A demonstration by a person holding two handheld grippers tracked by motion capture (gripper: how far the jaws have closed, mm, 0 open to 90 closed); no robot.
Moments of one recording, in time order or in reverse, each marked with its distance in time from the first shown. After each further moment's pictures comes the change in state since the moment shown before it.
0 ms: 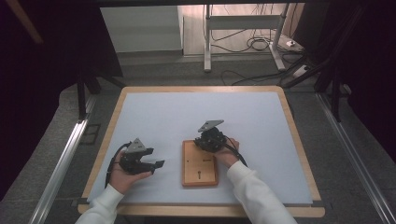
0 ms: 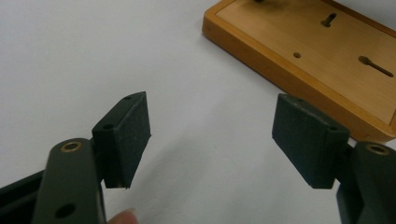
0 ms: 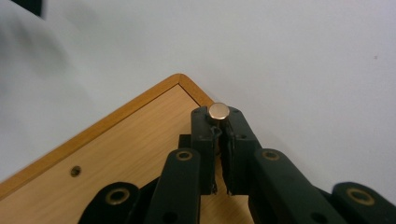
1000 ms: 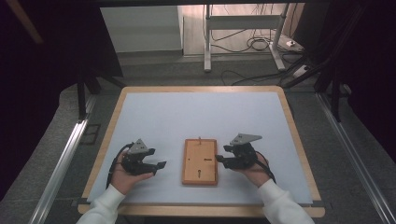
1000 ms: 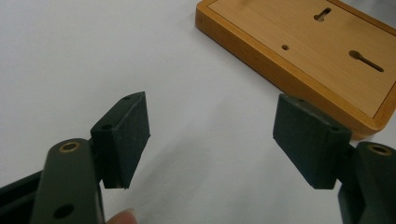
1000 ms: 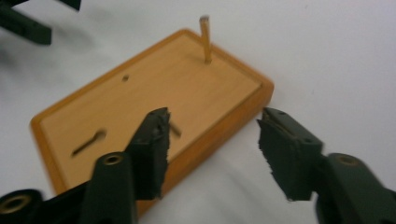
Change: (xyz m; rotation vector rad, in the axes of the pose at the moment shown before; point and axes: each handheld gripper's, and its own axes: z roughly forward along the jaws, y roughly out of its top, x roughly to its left) left arm -0.005 0.001 0.003 0.007 -0.002 0.018; right arm 0.002 -0.067 -0.095 -0.076 -0.016 0.114
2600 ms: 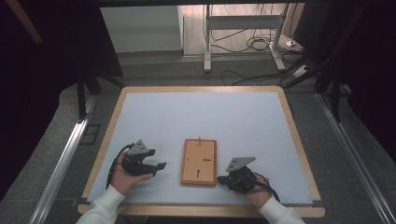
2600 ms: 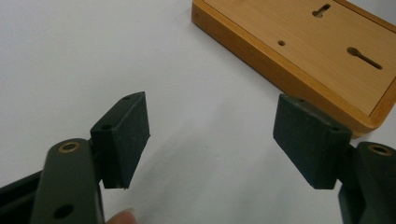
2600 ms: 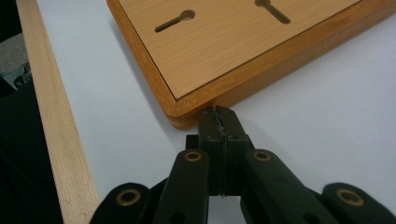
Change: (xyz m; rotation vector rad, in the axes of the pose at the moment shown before) left arm 0.001 -0.002 0.001 0.009 -0.010 0.013; right arm 0.039 -0.044 0.001 0.157 0.137 -0.110
